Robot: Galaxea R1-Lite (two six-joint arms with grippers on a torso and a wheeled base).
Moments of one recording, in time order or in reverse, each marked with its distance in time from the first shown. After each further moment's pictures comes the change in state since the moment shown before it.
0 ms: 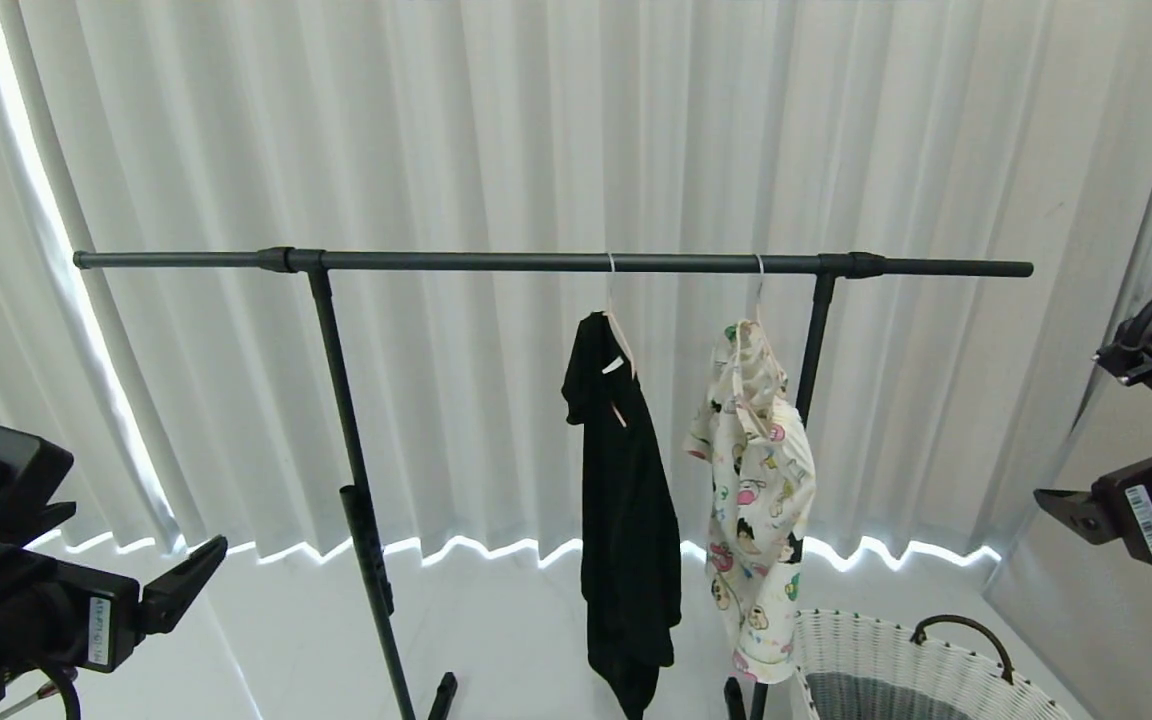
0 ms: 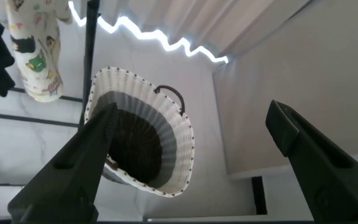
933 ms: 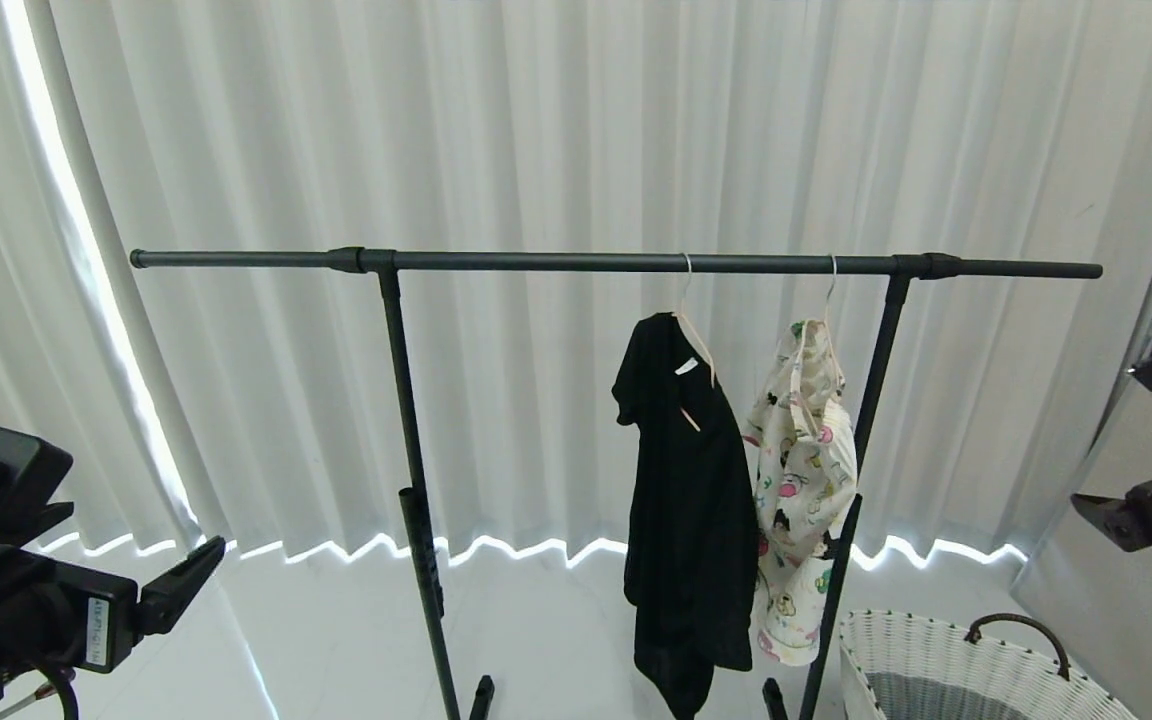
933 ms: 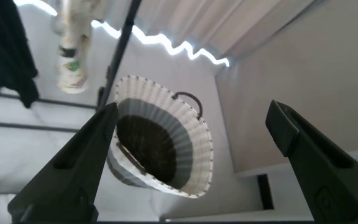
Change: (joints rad) left arm 0.000 0.004 0.000 0.000 0.000 0.008; right arm -0.097 -0.040 0.089 -0.102 -0.002 -0.072
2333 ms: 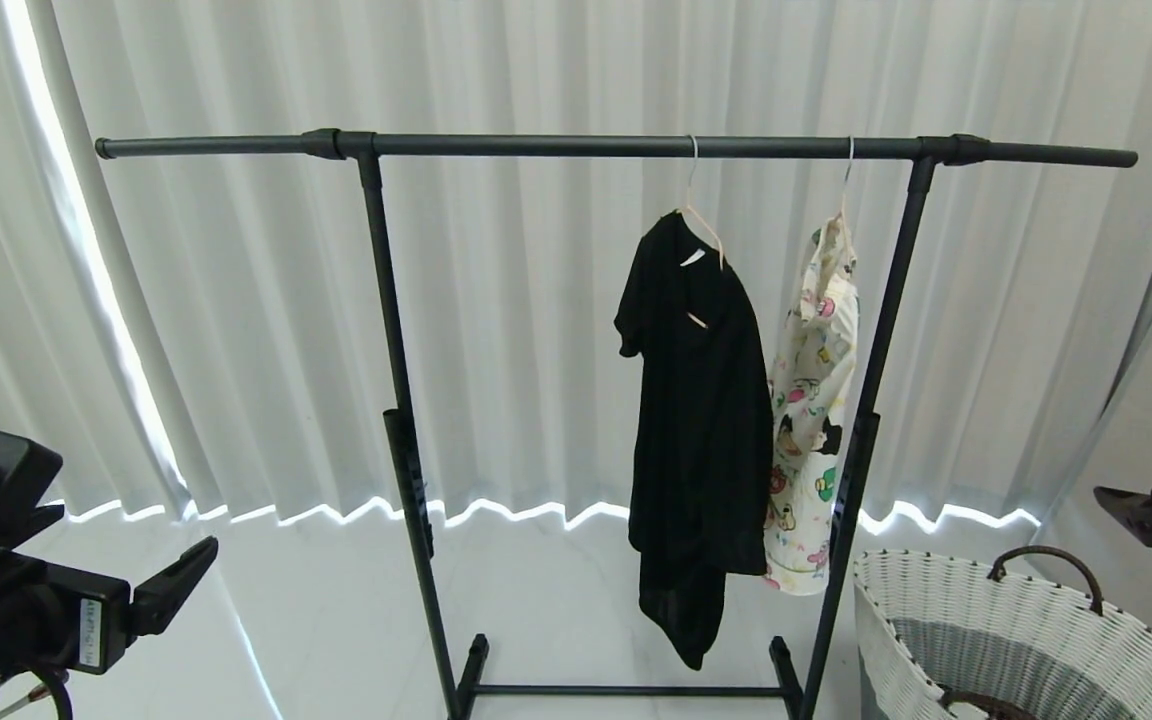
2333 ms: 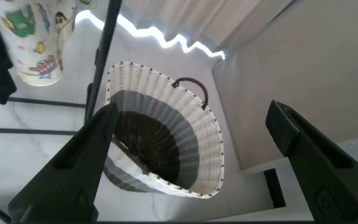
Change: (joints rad) left arm 0.018 -0.010 0.006 0.000 0.000 -0.005; right arm -0.043 -0.040 0.038 -0.058 0.000 -0.021
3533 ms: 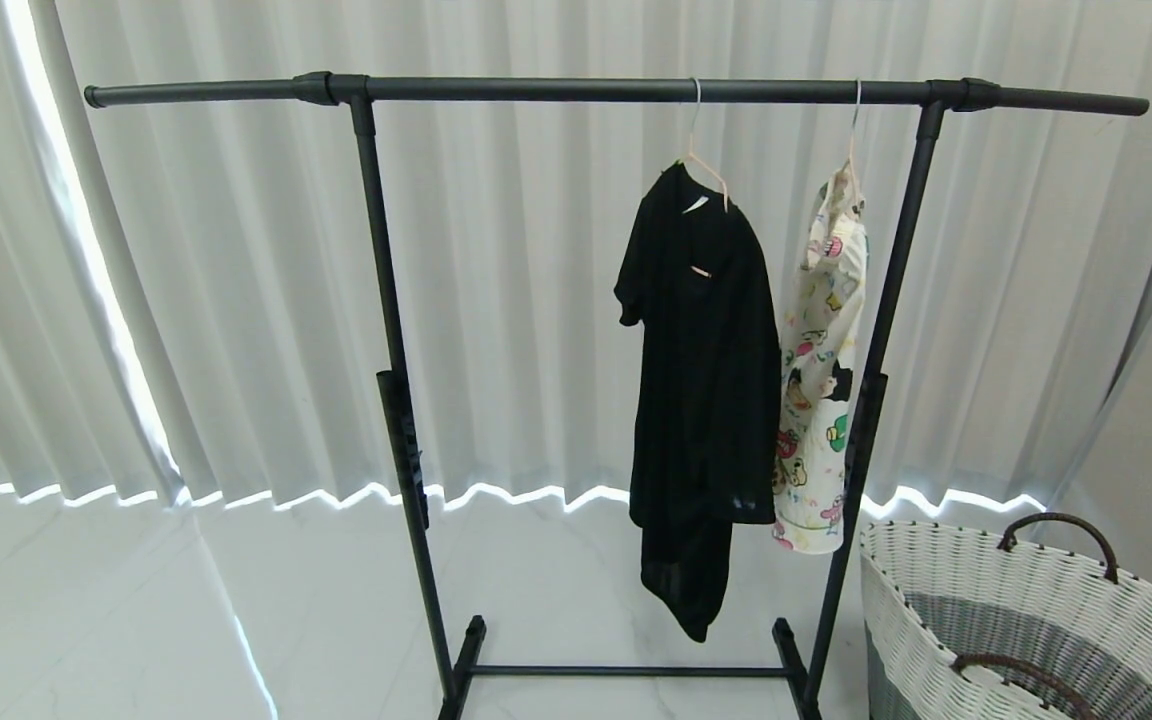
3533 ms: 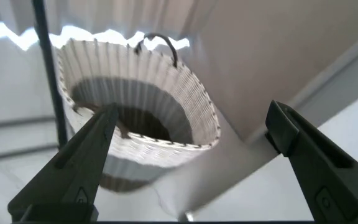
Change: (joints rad) left arm 0.115 -0.807 0.310 0.264 0.021 -0.019; right arm -0.246 -0.903 0.539 -0.041 0.078 0.013
